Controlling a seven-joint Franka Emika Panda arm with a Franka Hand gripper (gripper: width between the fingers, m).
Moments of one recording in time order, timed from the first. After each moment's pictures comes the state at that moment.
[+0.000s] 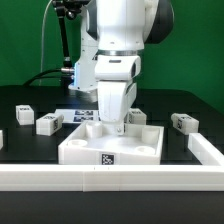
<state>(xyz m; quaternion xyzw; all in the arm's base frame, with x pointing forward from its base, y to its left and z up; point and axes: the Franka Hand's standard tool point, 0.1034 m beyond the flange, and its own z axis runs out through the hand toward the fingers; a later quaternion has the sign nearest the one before) 0.448 0.017 0.009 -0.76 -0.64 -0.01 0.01</state>
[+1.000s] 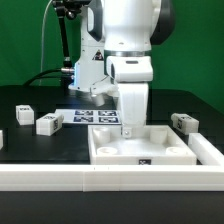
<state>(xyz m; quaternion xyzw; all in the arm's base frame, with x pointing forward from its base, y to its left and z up) 0.463 0.038 0.008 -0.70 -0.72 -0.01 0.01</state>
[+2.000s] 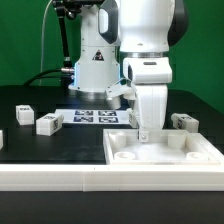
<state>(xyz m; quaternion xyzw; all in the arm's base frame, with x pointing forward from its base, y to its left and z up) 0.486 0.060 0.008 -0.71 -0.70 -0.02 0.01</state>
